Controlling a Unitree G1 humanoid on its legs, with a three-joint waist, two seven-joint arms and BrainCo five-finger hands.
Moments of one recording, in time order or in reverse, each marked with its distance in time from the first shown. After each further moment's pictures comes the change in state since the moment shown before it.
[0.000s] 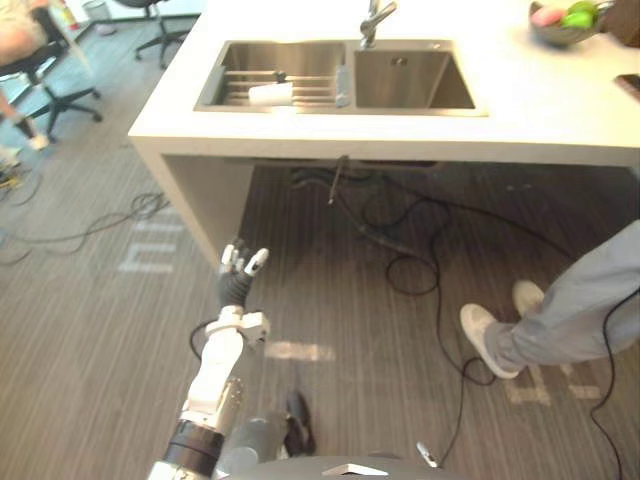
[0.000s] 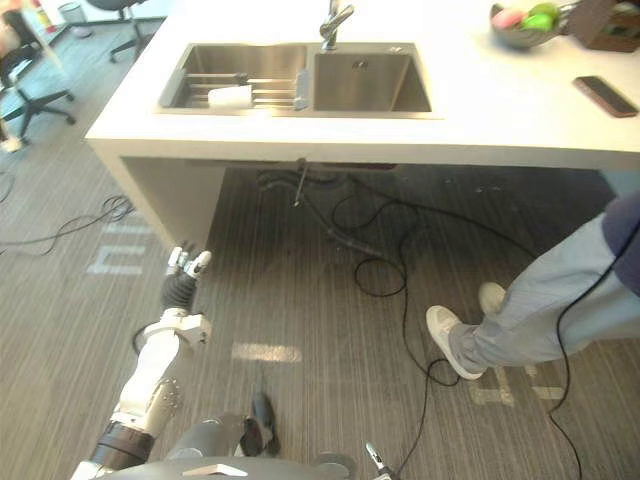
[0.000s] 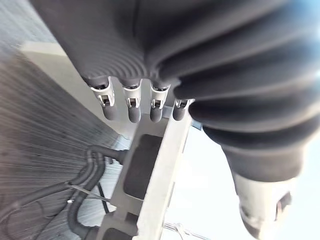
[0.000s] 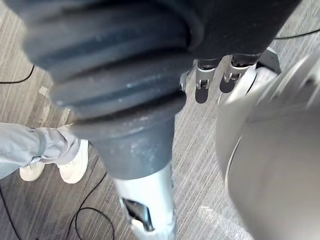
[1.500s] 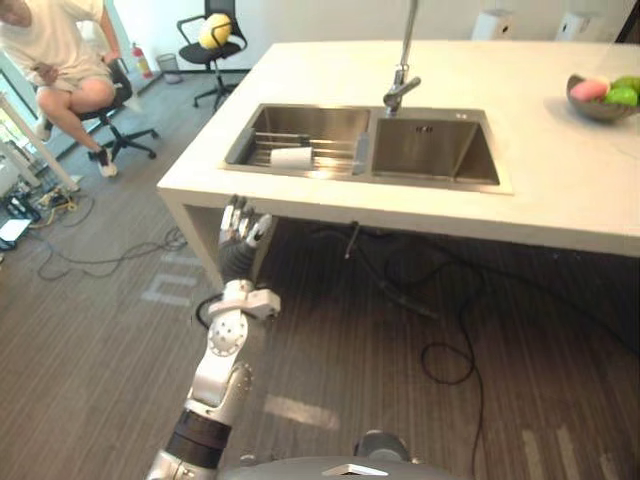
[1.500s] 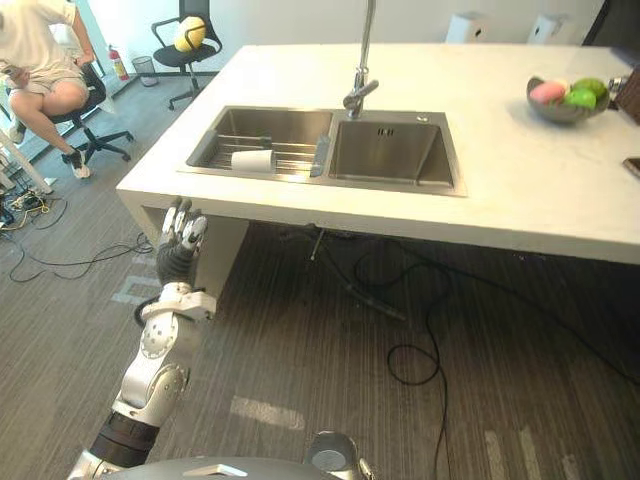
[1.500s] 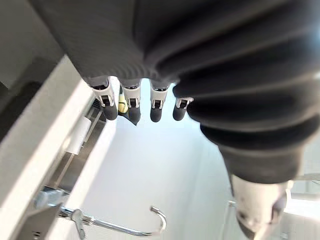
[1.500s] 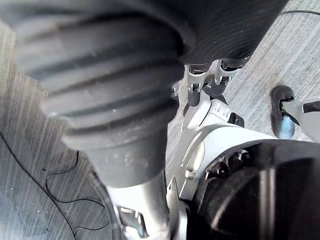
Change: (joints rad) left arm -0.080 -0.021 -0.075 -0.197 -0.046 -0.034 0.064; right arm 0.169 0.059 0.010 -0.121 -0.081 -0.024 0.168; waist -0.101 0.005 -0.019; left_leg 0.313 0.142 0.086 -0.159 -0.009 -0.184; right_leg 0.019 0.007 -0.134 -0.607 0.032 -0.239
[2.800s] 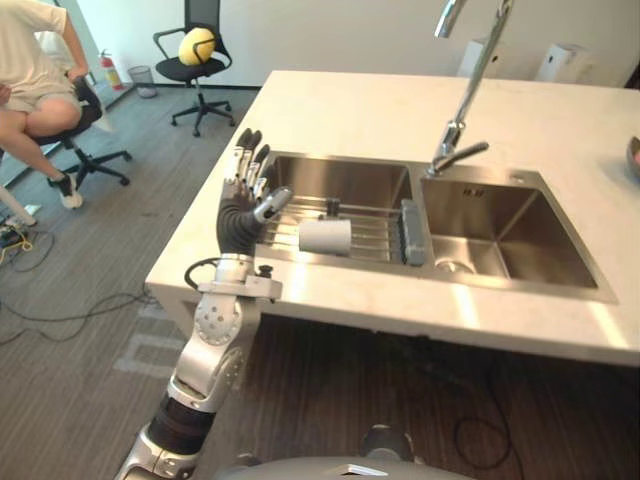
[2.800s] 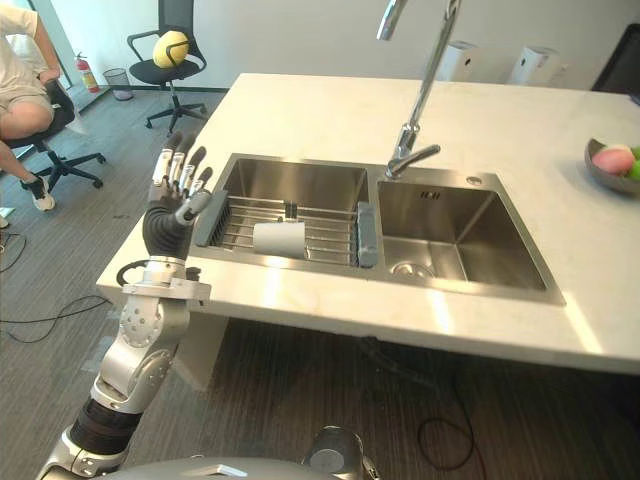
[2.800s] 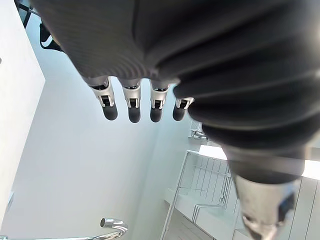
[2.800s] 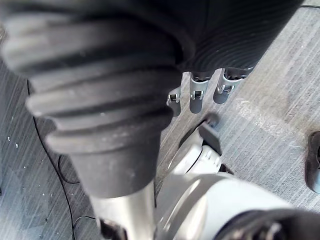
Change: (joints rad) left arm -0.077 0.100 -0.060 -0.185 0.083 -0.002 -0.065; right arm -0.039 -0.016 0.001 -0.023 0.014 0.035 -0.256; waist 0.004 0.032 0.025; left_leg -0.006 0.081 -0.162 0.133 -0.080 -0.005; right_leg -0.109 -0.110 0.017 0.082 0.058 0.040
